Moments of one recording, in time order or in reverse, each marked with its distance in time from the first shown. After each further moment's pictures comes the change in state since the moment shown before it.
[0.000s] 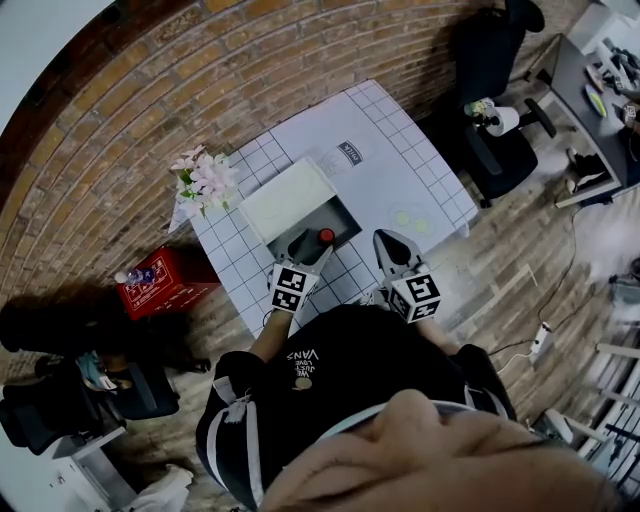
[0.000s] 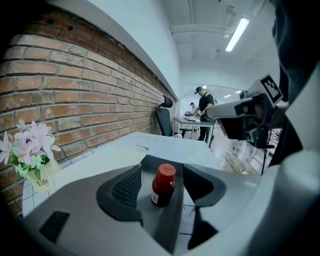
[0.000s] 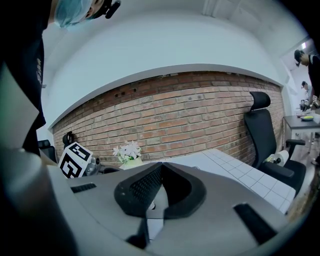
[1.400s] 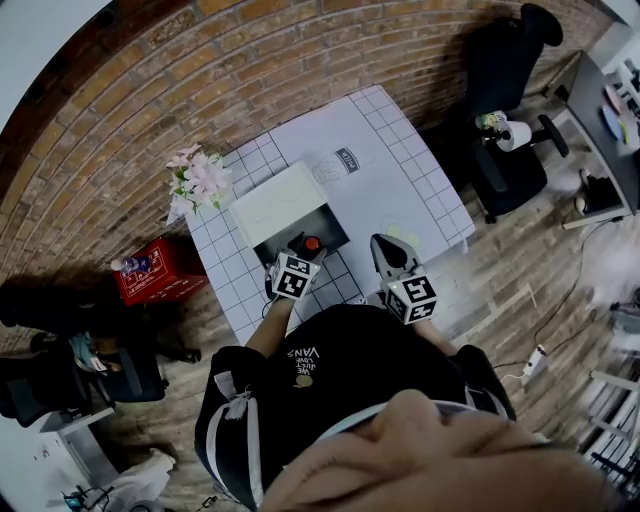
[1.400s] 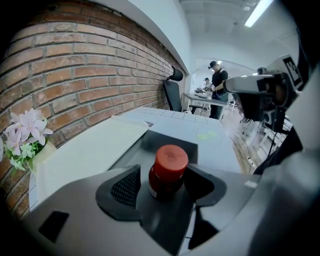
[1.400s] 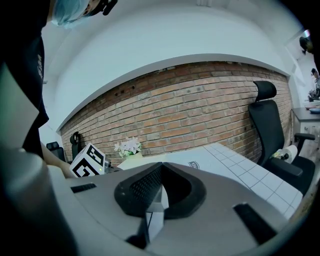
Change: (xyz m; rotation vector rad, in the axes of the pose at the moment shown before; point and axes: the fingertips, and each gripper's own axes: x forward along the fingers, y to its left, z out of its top) left arm 0.062 0.007 -0.050 -0.047 0.281 0.103; right arm 0.008 -0.047 -0.013 0.024 0.050 0.089
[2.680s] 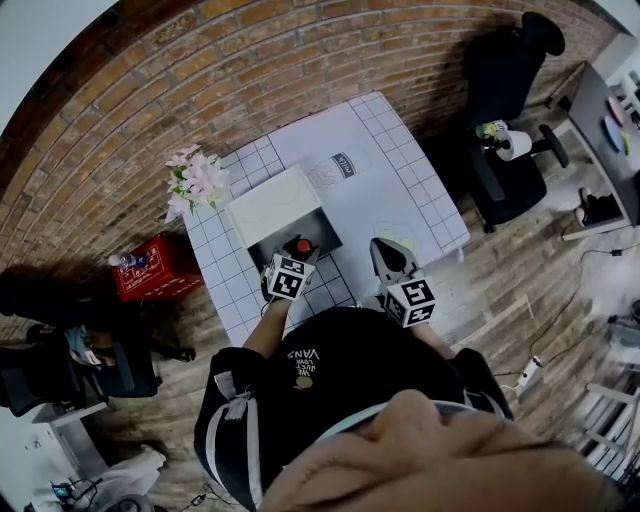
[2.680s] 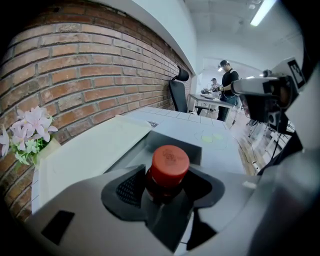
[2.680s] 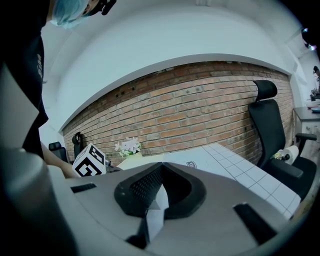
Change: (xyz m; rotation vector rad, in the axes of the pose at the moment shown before) left arm 0.005 0.002 0.001 -0.034 0.005 0.057; right arm -0.010 -0.017 -0.003 -0.003 0.001 0.023
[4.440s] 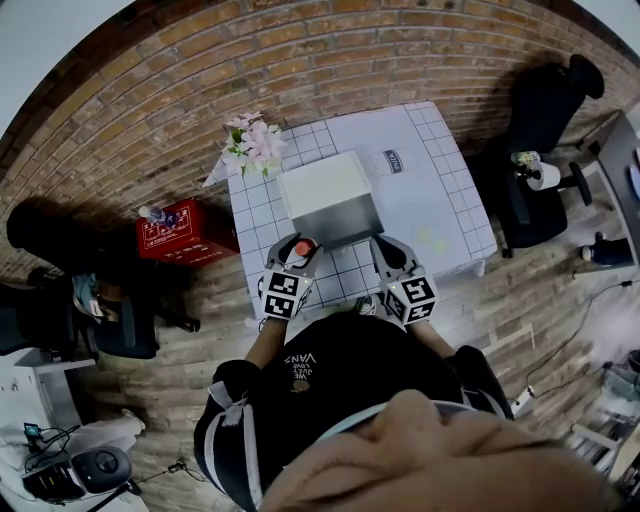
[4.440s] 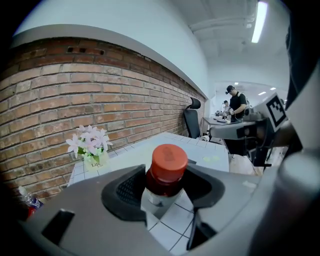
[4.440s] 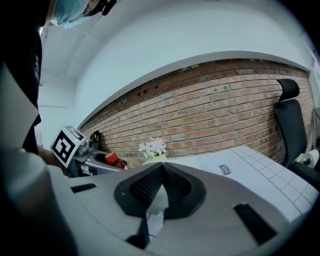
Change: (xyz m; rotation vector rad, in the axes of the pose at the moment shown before) left arm -0.182 0.021 0.006 -0.110 -0.269 0.172; right arm 0.022 0.119 0.004 -0.062 -0.006 0.176
